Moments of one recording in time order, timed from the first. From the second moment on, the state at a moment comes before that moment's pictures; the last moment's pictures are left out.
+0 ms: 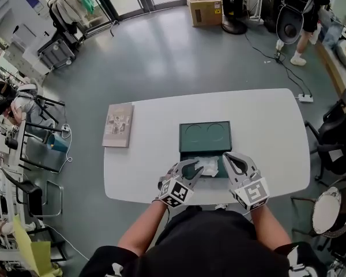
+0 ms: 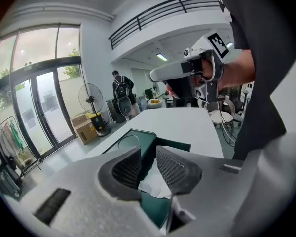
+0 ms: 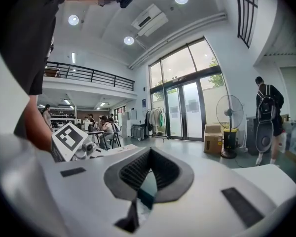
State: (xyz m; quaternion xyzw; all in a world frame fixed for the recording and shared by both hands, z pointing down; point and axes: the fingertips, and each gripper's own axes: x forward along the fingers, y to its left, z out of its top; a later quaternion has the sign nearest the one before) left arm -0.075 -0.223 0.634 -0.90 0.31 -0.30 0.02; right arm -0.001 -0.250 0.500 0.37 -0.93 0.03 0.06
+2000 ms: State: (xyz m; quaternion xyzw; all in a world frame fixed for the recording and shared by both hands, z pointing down) left arm -0.043 -0.226 0.758 -0.82 0.14 -0.55 0.00; right arm 0.044 -0.259 0.539 0.40 -0.91 0.09 0.07
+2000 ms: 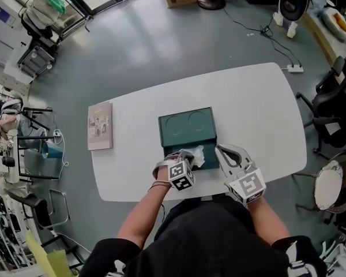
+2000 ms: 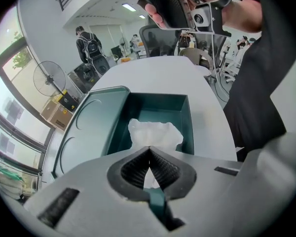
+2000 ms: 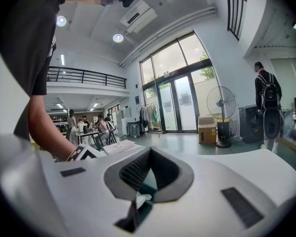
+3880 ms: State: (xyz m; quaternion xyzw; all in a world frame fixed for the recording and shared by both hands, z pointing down) left arm -0.148 -0.258 0.496 -0.83 0.56 -0.08 -0.01; right arm 0.019 -0.262 0.498 0.41 -0.91 0.03 0.07
